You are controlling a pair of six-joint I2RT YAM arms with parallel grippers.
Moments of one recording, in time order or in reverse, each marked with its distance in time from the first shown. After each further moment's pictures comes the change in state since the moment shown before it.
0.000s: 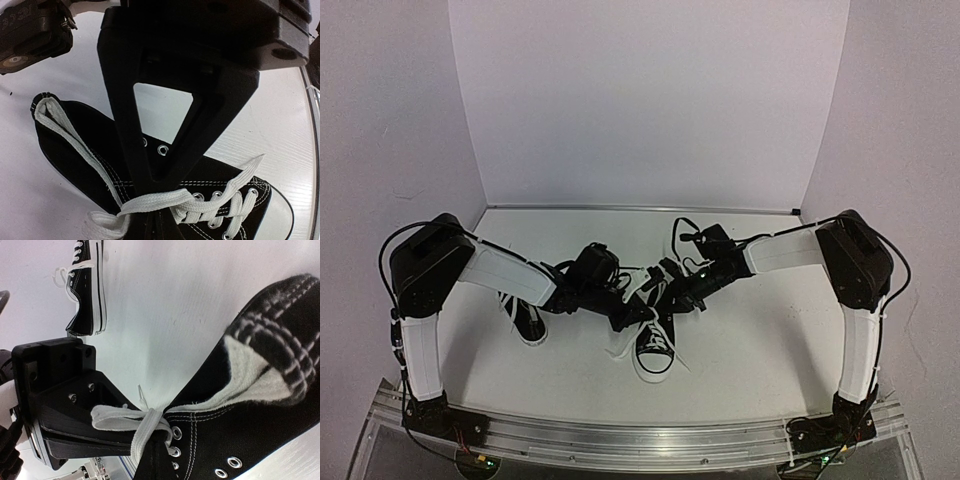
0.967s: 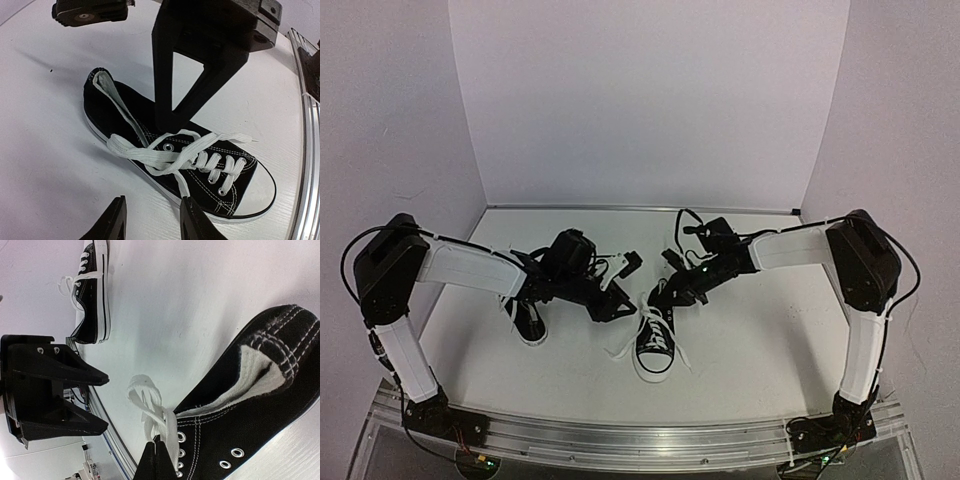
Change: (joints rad) left arm 0.050 -0.204 -0.087 -0.145 -0.038 -0.037; right arm -0.003 -0.049 0.000 -0.002 0.052 0.000
